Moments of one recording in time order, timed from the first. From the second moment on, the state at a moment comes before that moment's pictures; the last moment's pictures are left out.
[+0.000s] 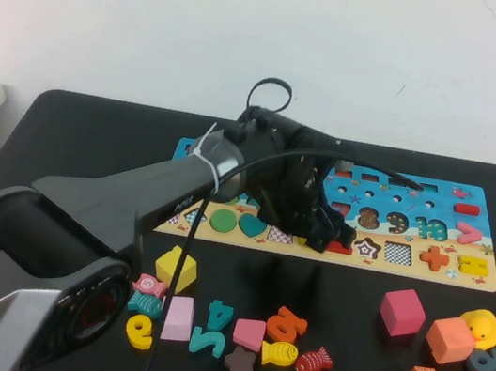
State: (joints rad) right arm -0.13 -0.01 0.02 -0.09 0.41 0.00; left arm -0.59 2.44 -2.11 -0.13 0.83 -0.08
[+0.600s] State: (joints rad) right arm -0.13 -0.01 0.02 -0.09 0.41 0.00; left arm -0.59 2.45 -2.29 -0.21 1.00 -0.06
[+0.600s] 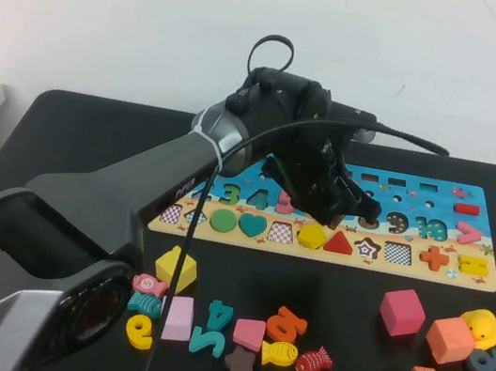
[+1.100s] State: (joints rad) right arm -0.13 -0.01 0.02 -0.09 0.41 0.00; left arm -0.59 2.52 -2.29 -0.26 0.97 -0.04
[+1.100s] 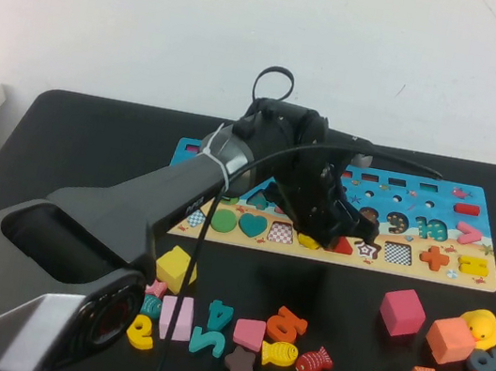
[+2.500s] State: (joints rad) right arm -0.13 -0.01 0.02 -0.09 0.41 0.00; left arm -0.59 2.11 -2.29 0.20 1.19 -0.03
